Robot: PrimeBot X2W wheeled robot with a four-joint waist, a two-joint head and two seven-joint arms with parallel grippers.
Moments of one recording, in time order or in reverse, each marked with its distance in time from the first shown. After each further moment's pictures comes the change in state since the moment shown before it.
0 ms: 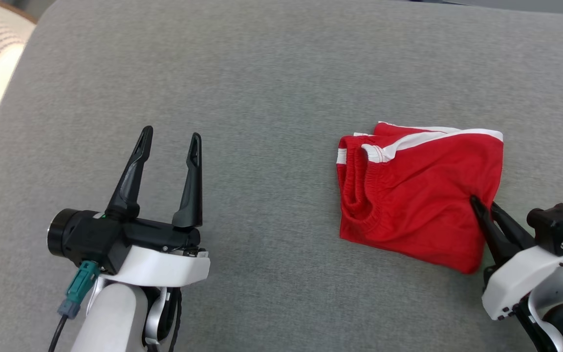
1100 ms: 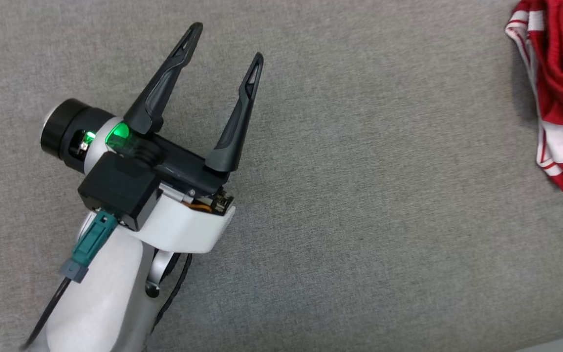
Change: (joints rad) left arm -0.256 0.076 -0.119 -0.143 0.095 -0.090 0.094; right arm -0.332 -0.347 -0.190 0.317 0.162 0.000 -0.231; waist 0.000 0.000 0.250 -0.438
